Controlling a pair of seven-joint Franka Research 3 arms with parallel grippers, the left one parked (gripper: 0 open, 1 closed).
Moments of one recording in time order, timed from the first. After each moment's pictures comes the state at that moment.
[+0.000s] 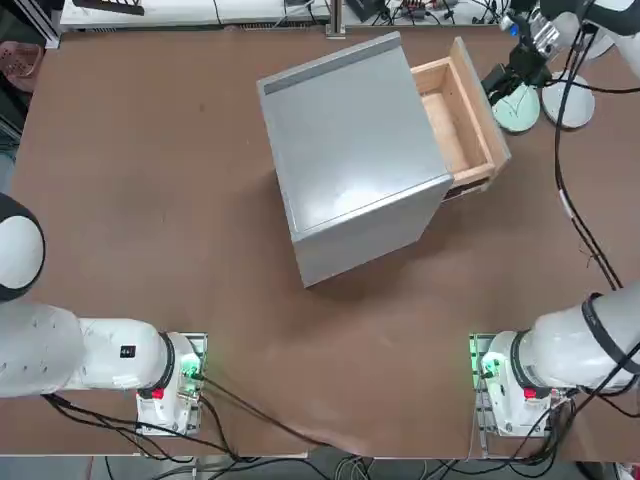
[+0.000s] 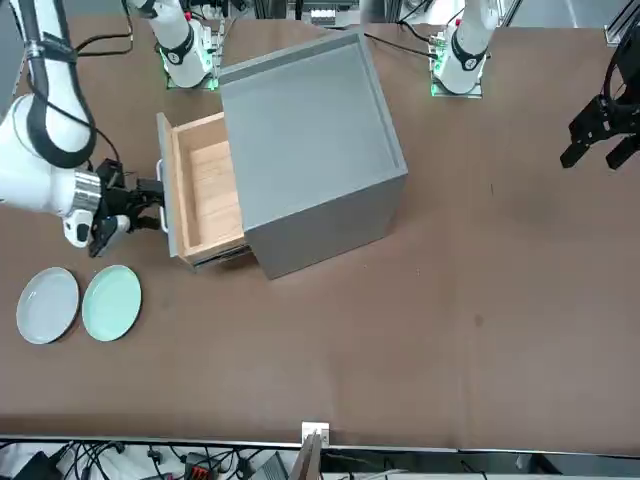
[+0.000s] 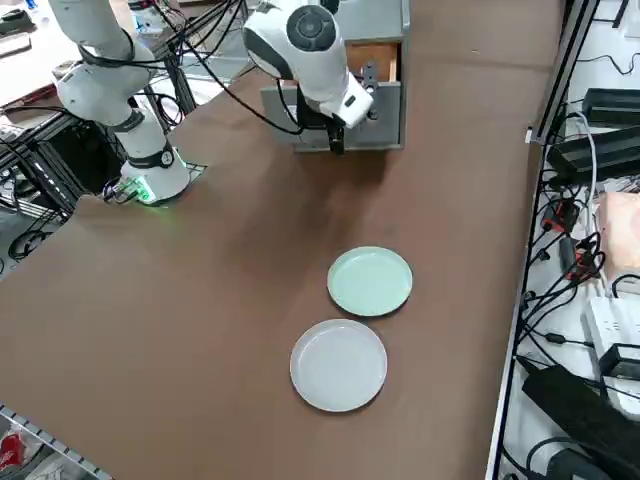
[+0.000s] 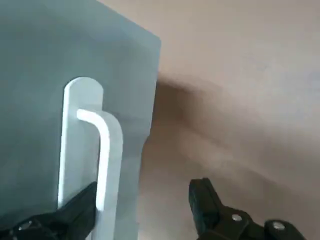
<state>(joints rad) -0.10 0.21 0.02 -1.96 0.53 1.91 -0.74</state>
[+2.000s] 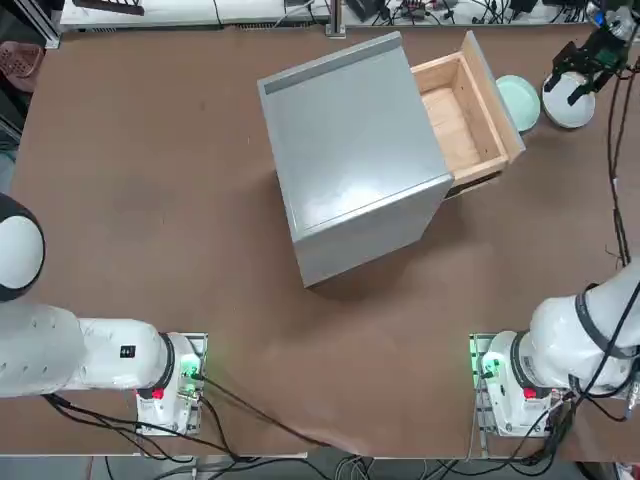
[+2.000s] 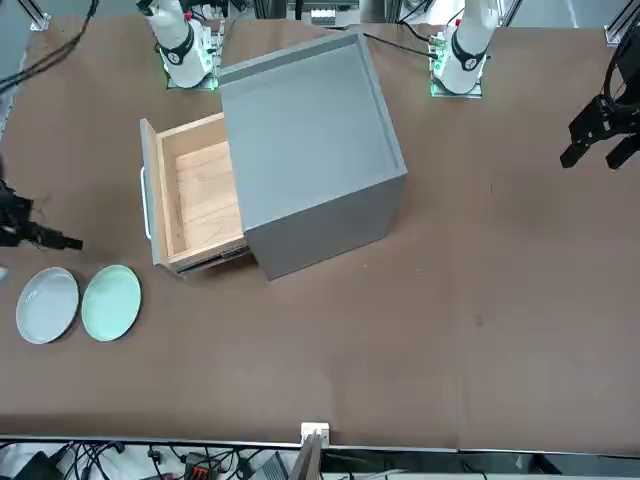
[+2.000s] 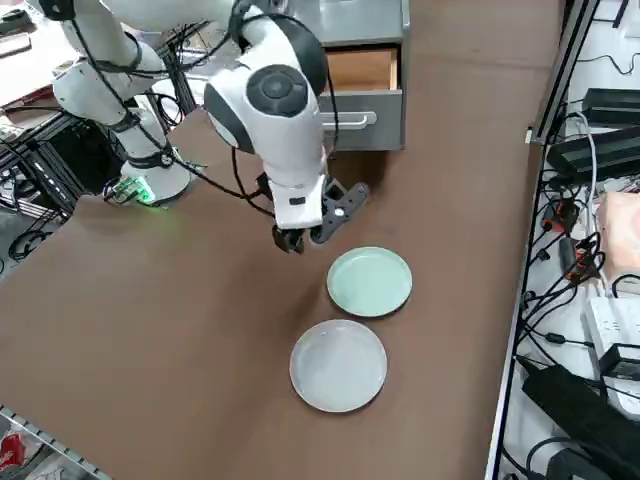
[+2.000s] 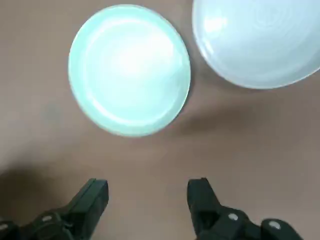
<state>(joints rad) -0.35 0.47 0.00 -1.64 0.17 1.96 -0.04</state>
